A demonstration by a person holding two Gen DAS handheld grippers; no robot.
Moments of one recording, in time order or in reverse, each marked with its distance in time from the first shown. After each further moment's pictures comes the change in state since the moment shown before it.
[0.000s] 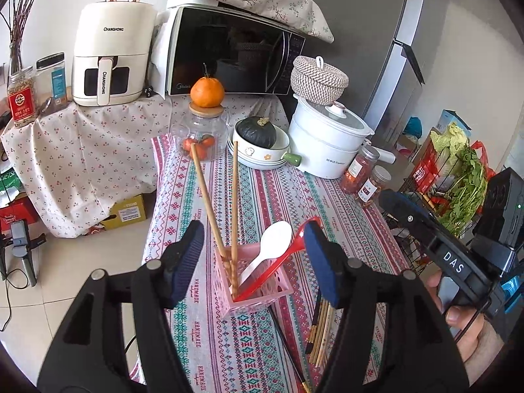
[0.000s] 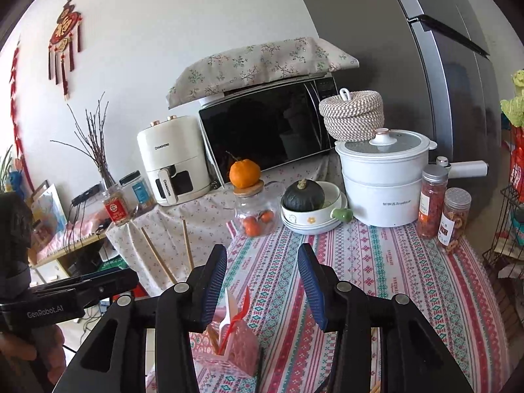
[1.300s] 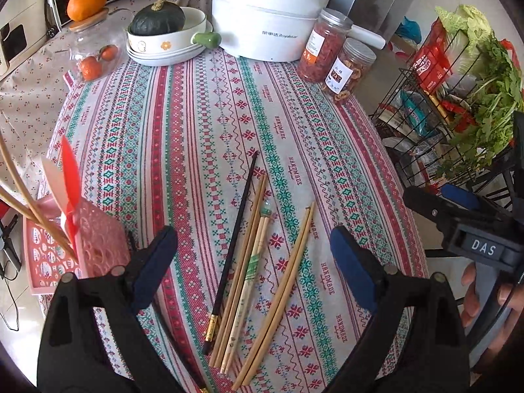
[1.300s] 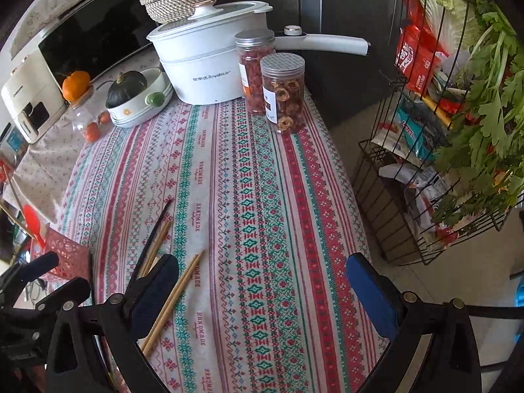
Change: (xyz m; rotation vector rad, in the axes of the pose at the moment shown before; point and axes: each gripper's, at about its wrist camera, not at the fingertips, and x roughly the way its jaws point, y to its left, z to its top) left arm 0.151 -0.145 -0.050 0.123 0.463 0.013; right arm -0.003 -0.197 -0.029 0.151 0.560 -0.450
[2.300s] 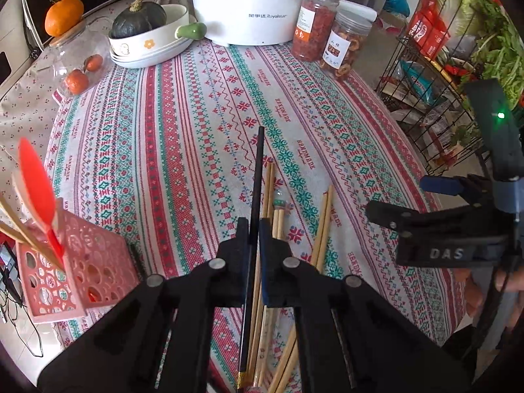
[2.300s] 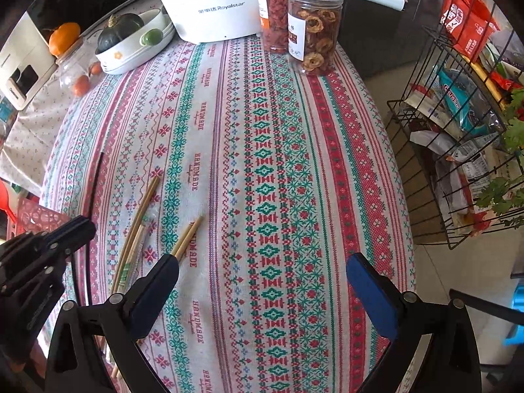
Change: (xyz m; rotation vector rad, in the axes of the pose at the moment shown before) left arm 0.001 0.001 -0.015 0.141 -0.010 0.015; right arm 0.065 0.033 -0.011 -0.074 0.199 0.016
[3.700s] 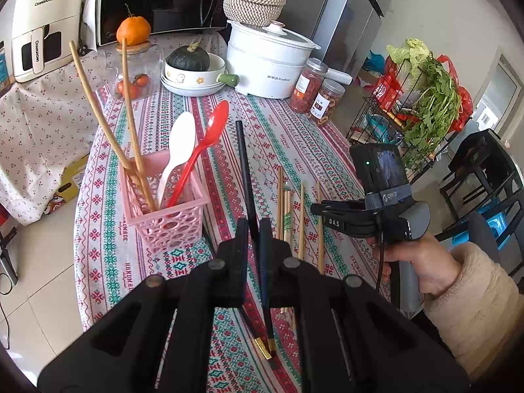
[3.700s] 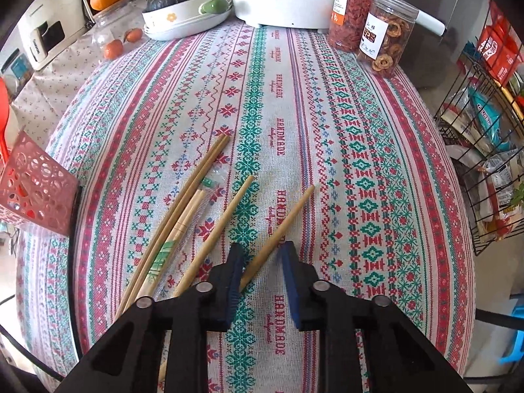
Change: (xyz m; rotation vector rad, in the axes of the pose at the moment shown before) left arm -0.097 0.078 -0.072 -0.091 -0.237 -0.135; right arm 0.032 0.082 -0.038 -0.071 -0.122 0.000
